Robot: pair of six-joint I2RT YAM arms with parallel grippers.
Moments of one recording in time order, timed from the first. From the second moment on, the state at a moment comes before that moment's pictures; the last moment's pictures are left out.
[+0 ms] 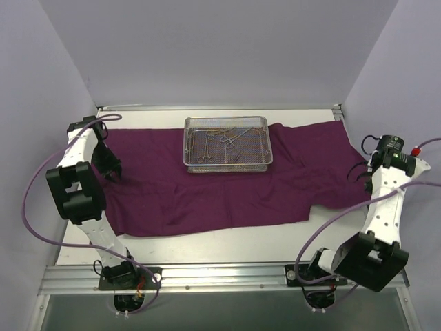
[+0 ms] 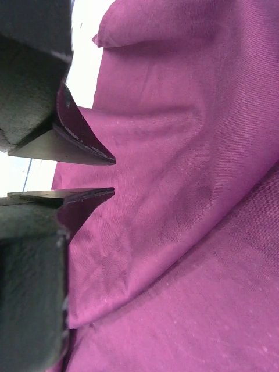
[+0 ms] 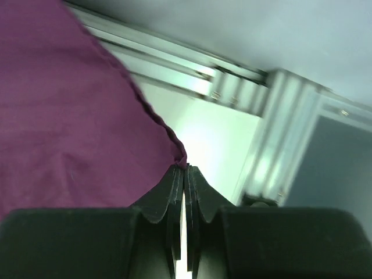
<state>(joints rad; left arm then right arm) 0.24 1.92 1.60 -1.19 -0.05 -0.45 -0.48 1.32 1.27 -1.14 0.53 0.63</state>
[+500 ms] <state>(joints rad) 0.23 1.94 1.67 -1.21 -0.05 -0.44 -0.41 1.44 1.35 -1.05 0.38 0.54</state>
